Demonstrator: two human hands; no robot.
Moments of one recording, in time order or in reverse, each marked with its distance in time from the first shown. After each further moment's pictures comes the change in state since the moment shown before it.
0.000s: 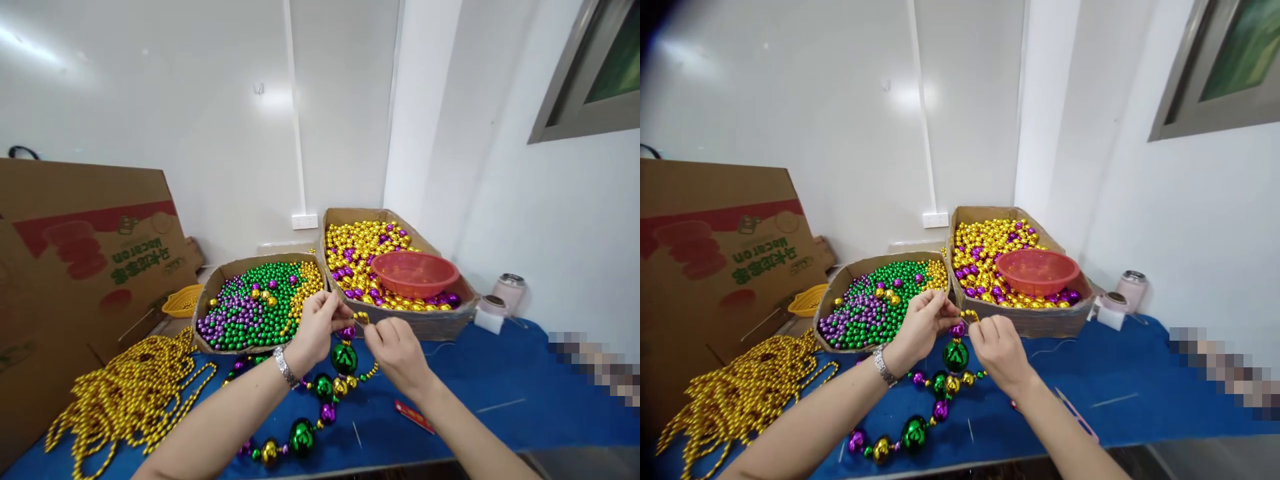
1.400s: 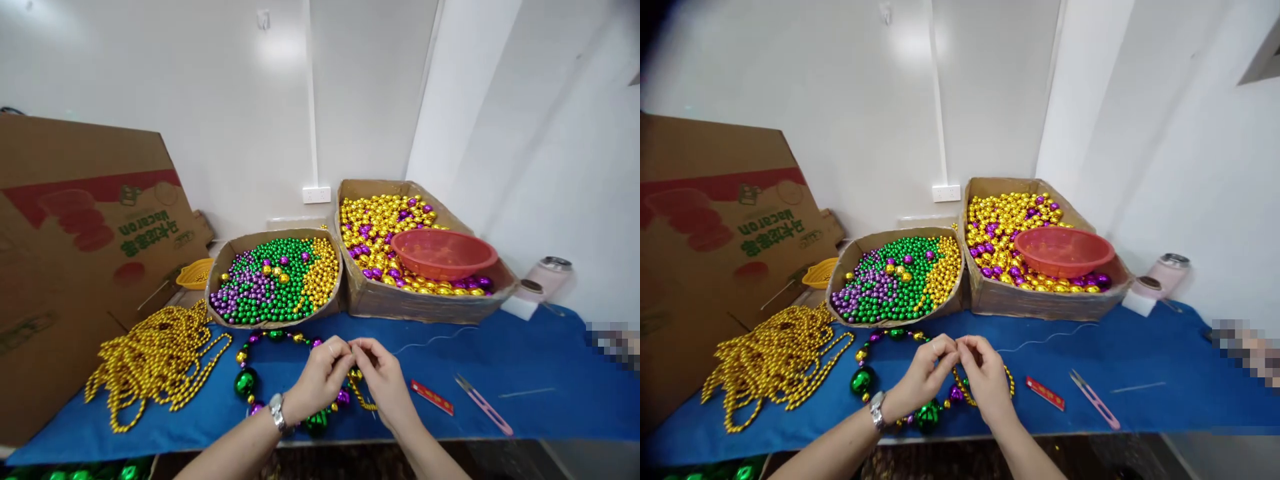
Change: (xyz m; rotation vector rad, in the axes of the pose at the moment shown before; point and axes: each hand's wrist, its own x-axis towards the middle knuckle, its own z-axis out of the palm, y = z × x) left_hand -0.058 -0.071 -0.081 0.741 -0.274 0.230; right_hand -0.045 -0.079 0.049 1.268 -0.138 0.900
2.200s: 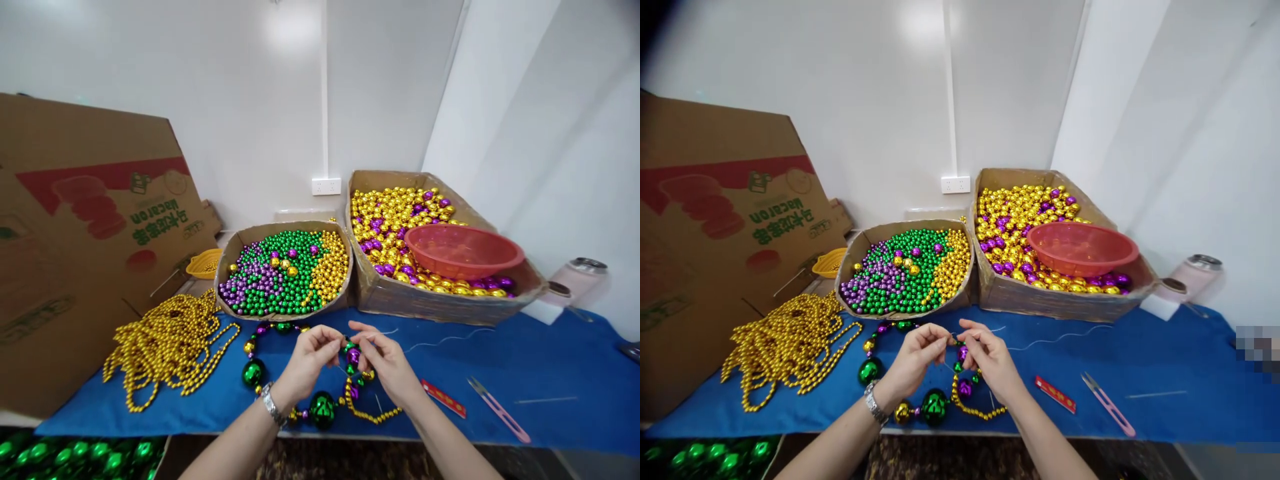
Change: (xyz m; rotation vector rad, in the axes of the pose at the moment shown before) left_hand -0.006 -0.020 -0.019 -0.638 0.191 -0.386; right_hand 0.021 0.010 -0.004 0.099 -0.248 0.108
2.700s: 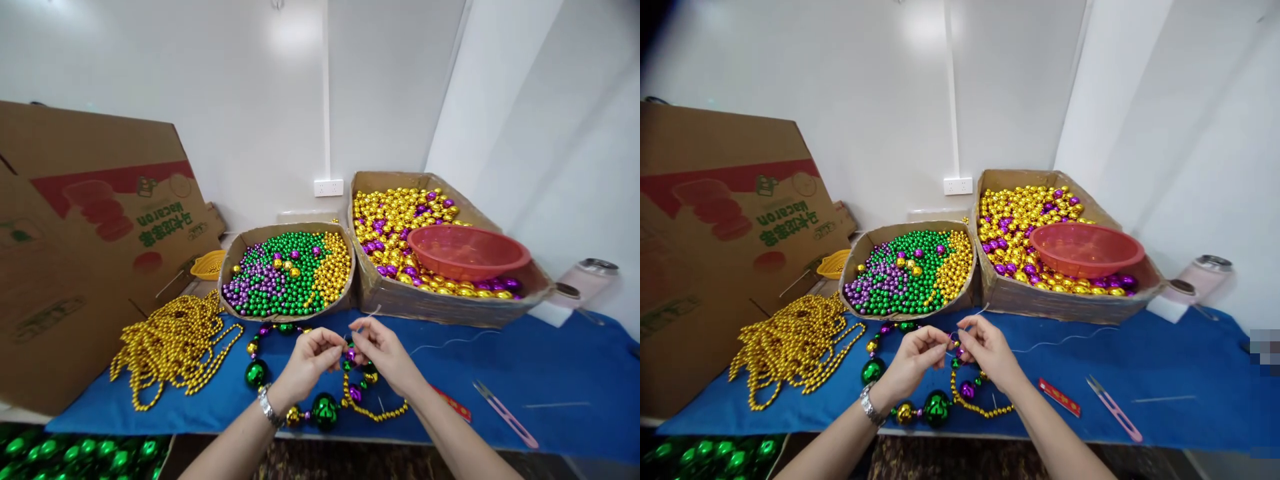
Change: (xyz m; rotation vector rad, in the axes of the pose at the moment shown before) left_hand -0.007 0.007 -0.004 0.062 -0.042 0.032; right_hand 0.014 -0.015 0.003 -0.082 -0.121 0.014
